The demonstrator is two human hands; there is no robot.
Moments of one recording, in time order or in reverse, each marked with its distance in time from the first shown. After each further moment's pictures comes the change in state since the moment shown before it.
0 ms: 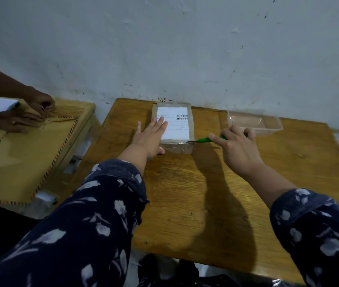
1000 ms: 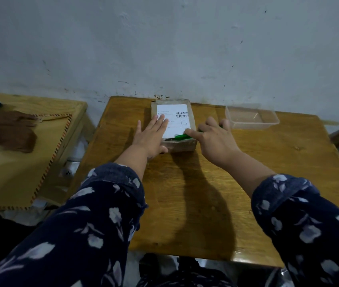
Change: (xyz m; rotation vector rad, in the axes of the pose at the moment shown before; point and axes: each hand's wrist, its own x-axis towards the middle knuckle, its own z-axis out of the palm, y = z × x) left_hand 0.002 -0.010 0.004 -0.045 0.044 0.083; right_hand 0.035 -0.062 -0.027 0.037 -0.162 -0.048
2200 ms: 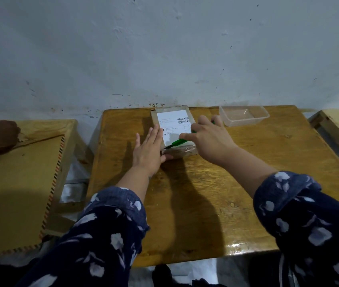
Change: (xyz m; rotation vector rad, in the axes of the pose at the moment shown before) left_hand -0.008 -0.037 0.022 -0.094 0.195 0.050; right_hand 0.023 -0.052 -0.024 -0.146 -0.012 0.054
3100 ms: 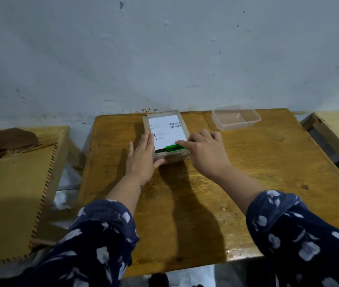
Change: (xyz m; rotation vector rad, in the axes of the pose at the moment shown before) left_hand 0.000 0.007 0.012 -0.095 0.062 -0.062; right_hand -0.020 0.000 0.023 0.203 0.119 0.193
